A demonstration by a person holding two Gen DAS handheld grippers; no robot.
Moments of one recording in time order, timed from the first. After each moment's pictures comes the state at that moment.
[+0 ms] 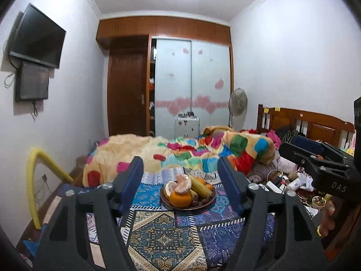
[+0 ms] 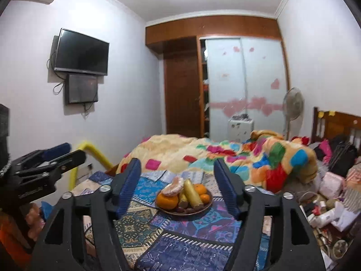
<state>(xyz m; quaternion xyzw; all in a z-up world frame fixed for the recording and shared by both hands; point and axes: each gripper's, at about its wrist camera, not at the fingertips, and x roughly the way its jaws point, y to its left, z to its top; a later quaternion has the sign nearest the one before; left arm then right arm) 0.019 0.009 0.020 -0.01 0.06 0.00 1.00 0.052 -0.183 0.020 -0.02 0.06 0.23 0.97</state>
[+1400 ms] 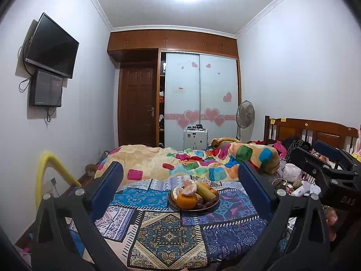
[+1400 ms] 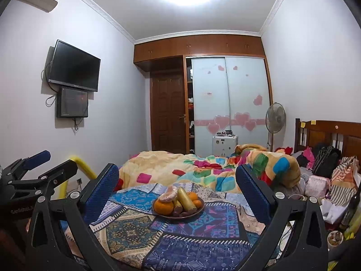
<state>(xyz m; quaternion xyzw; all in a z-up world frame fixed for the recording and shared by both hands) -0.037 0.005 0.017 -0.01 0.02 0.02 1.00 0.004 -0.184 0.014 0.00 0.01 0.19 0.98</state>
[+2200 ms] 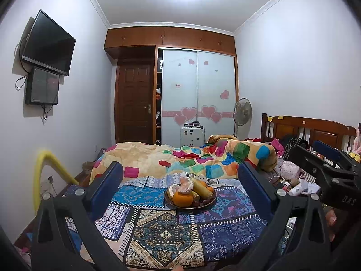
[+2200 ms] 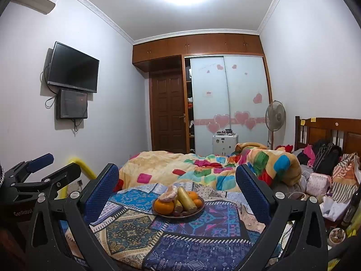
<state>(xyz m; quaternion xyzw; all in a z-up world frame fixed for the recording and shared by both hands) -0.029 0.001 0.016 -0.02 0.03 0.01 1.00 0.004 -0.182 0.014 0.00 0.01 0.19 0.98</state>
